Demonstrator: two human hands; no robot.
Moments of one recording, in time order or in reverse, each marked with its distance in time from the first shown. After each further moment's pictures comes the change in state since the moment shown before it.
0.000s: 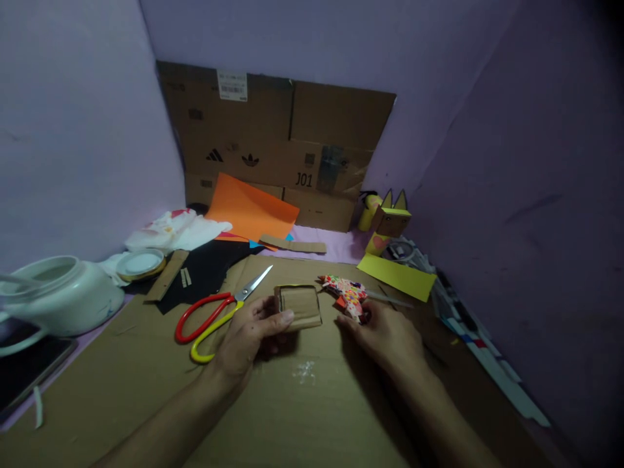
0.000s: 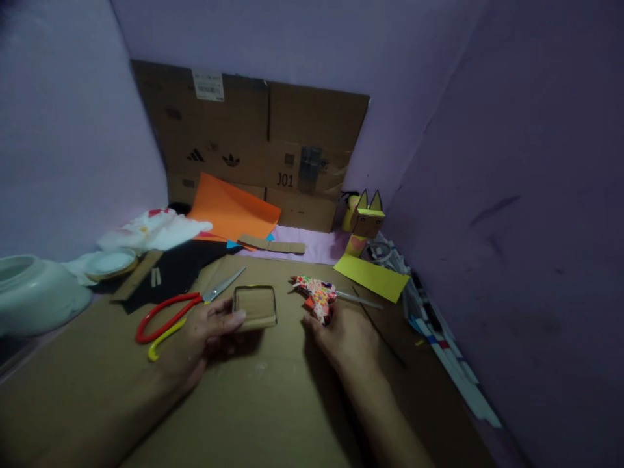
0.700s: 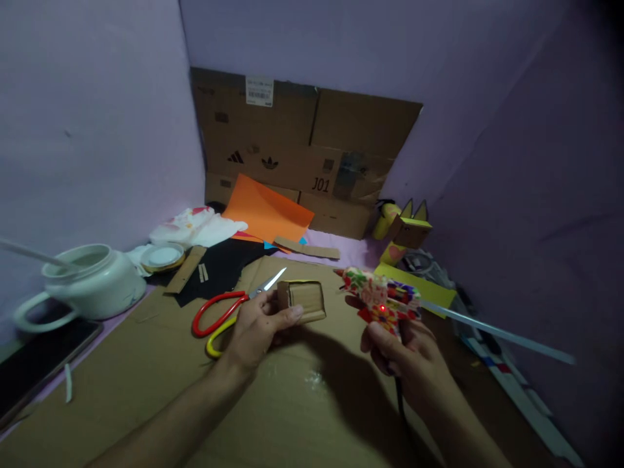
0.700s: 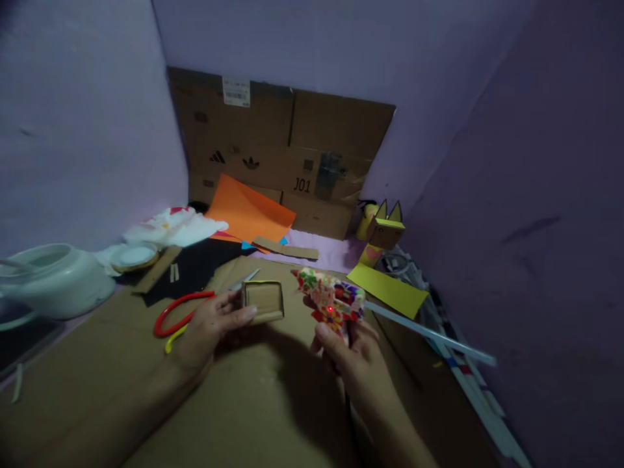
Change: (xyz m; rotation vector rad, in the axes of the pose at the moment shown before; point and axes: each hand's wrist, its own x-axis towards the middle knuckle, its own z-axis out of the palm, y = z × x) left_hand 0.006 -0.001 -0.007 -0.064 0.118 0.091; right_hand -0.030 -0.022 -0.010 0.832 -0.279 -0.117
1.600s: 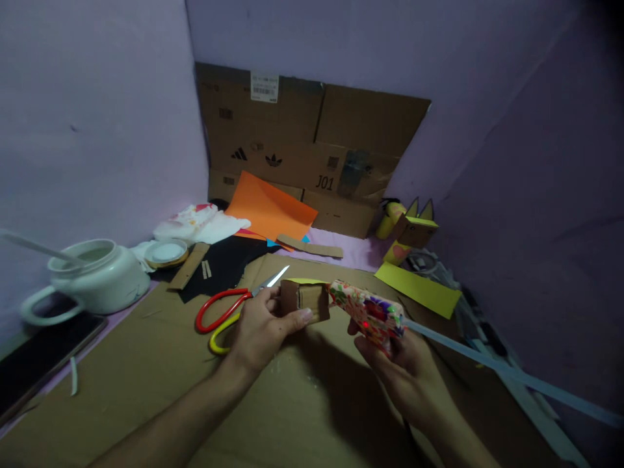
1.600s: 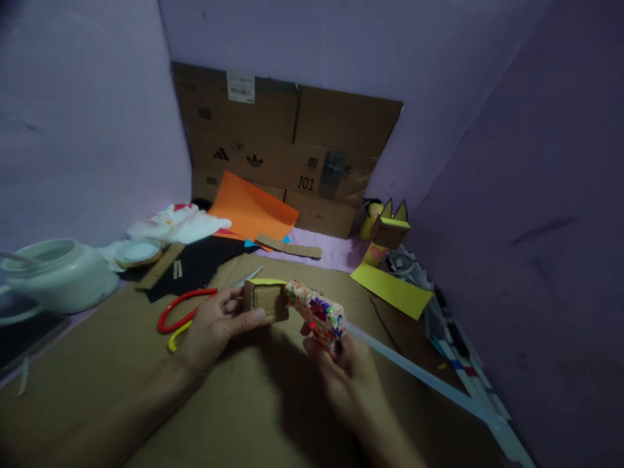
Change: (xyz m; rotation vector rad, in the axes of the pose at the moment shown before) left_hand -0.006 0.007 0.007 0.033 0.017 0.073; right_hand -0.006 0.000 0.013 -0.259 -0.020 -0.171
